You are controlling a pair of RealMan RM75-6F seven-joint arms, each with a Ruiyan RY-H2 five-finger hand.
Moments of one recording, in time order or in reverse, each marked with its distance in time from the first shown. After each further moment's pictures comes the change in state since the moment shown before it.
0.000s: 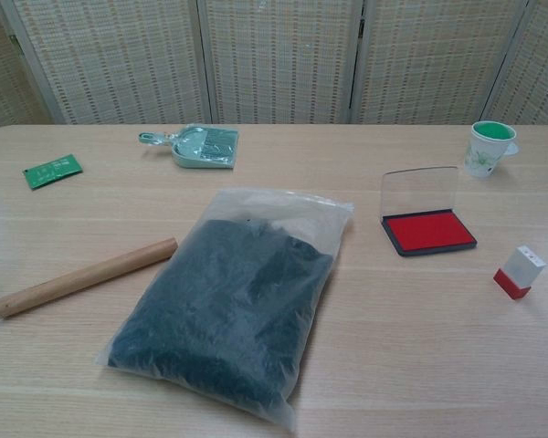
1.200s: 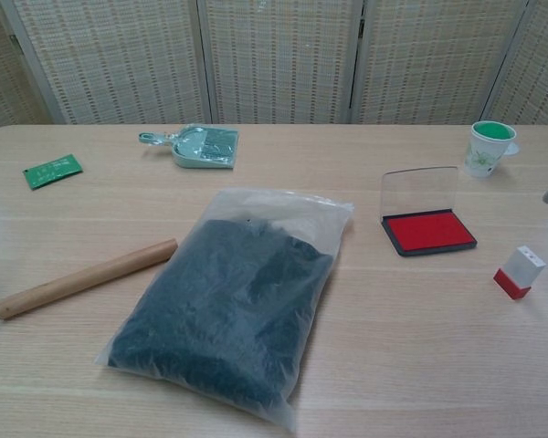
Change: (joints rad) left arm -0.051 -0.022 -0.017 0.045 -0.047 -0.078 0.008; right arm 0.384 -0.004 0.157 0.068 0.436 -0.622 -0.046
